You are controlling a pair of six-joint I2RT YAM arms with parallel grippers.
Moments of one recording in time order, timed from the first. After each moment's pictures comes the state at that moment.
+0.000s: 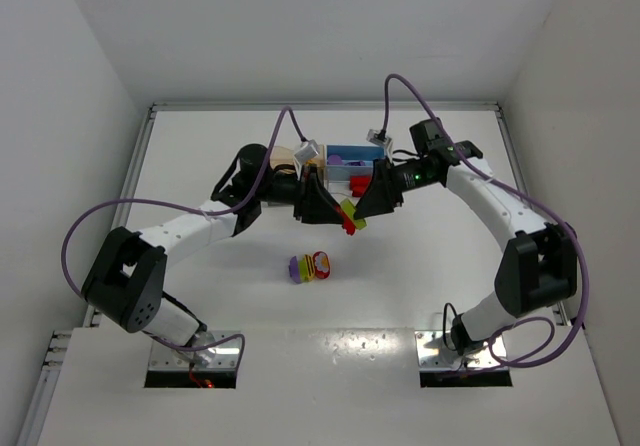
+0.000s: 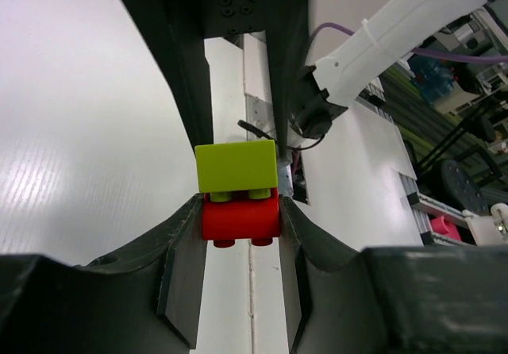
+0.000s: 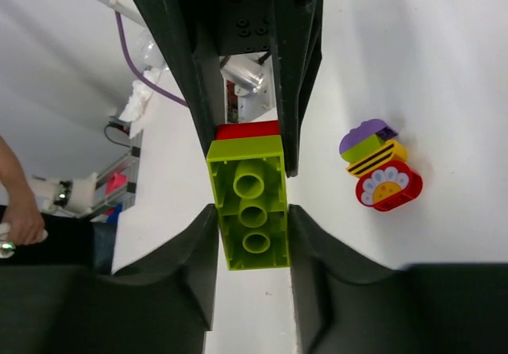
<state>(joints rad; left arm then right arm) -0.52 1.47 0.89 0.48 1.11 -0.50 0.27 1.56 1.24 -0.79 -1.31 -0.32</state>
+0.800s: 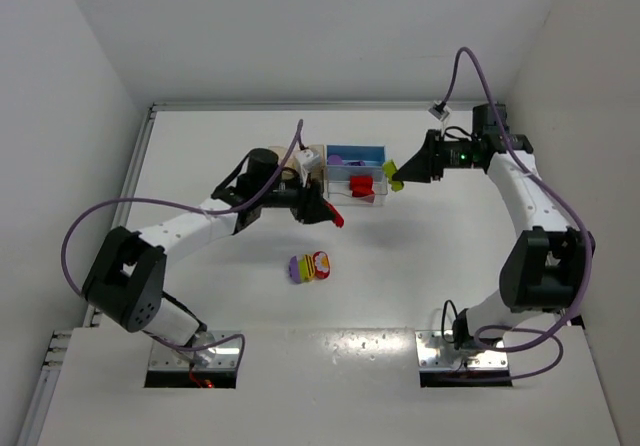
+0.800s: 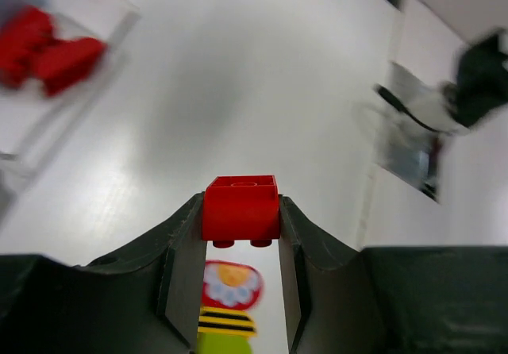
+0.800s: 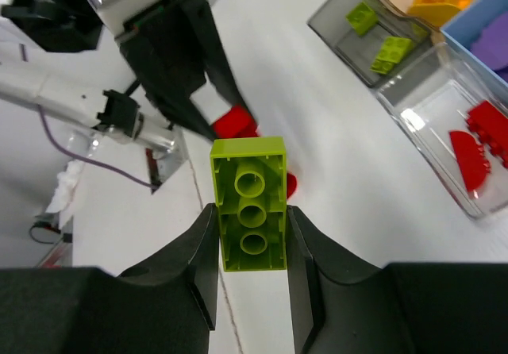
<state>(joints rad) -0.52 1.45 0.88 0.14 0.84 -0.15 -0.04 1.56 1.29 -0.72 -1.28 -0.28</state>
